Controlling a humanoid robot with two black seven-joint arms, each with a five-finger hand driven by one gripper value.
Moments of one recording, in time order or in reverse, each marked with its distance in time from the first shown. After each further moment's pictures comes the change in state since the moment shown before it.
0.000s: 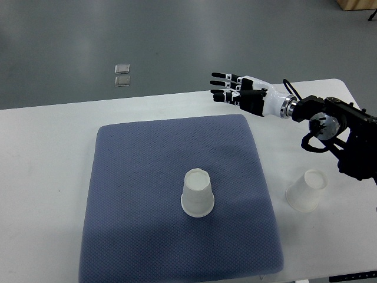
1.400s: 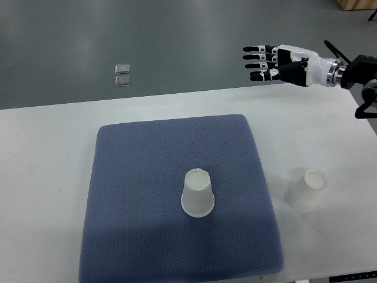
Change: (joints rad) left arm 0.000 0.000 0.000 0.001 0.000 0.000 0.000; right arm 0.096 -0.280 -0.015 0.115 -0.222 0.119 0.000
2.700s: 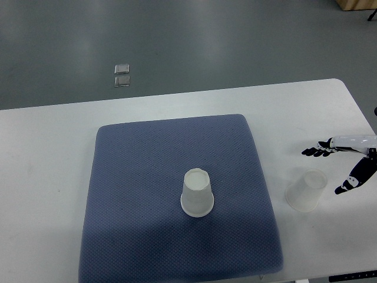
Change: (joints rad) left arm 0.000 0.000 0.000 0.000 0.000 0.000 0.000; right arm -0.326 -0.600 -0.136 0.708 -0.724 -0.173 0.204
